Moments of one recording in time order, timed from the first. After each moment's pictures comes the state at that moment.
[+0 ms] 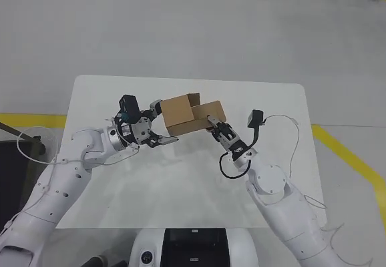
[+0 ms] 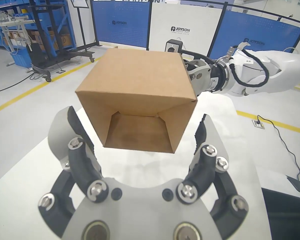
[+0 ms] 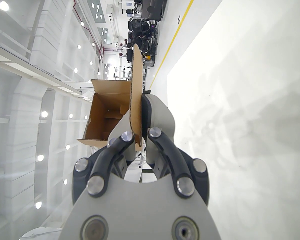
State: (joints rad) left arm 1.15 -0.88 -1.15 -1.52 1.02 -0.87 0.20; right arm -1.28 -1.33 1.04 -1.58 0.20 -0.14 0.21
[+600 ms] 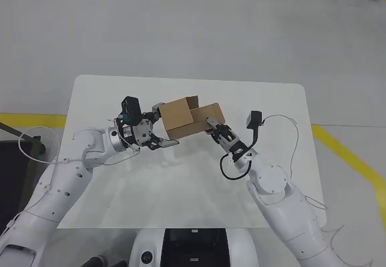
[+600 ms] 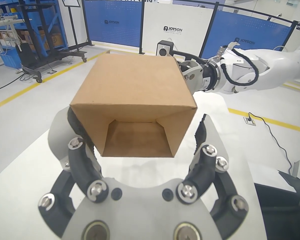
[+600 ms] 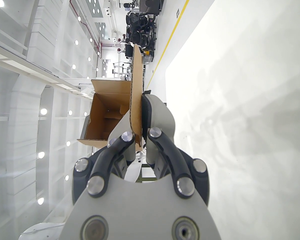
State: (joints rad) left arm 1.15 -0.90 -1.16 -1.51 1.03 -0.92 0.19; right arm -1.29 -1.33 1.05 -1.57 0.20 -0.13 0.26
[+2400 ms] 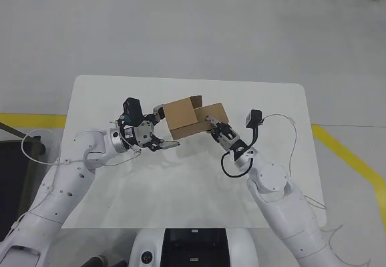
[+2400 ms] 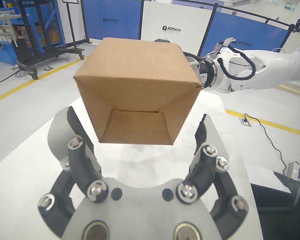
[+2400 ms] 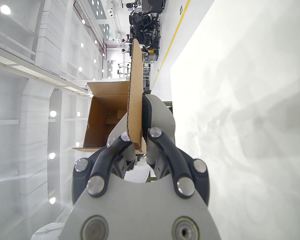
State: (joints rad) left arm 1.17 -0.93 -1.18 -1.49 1.02 -0.95 0.15; right arm -1.28 -1.35 1.07 -1.55 0.25 -0.13 0.29
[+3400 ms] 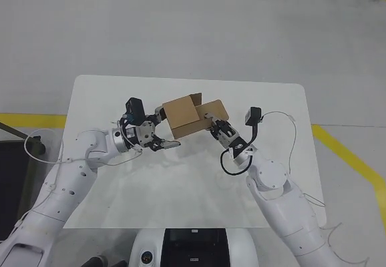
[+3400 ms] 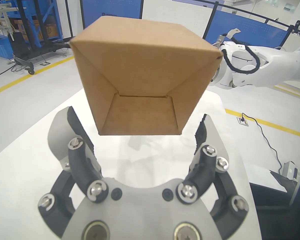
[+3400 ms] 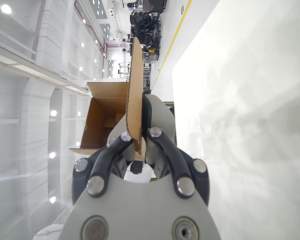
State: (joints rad) left arm 1.15 -0.95 -1.18 -1.46 1.00 -0.96 0.12; right arm -1.27 -1.36 1.07 -1.55 0.25 -0.12 0.30
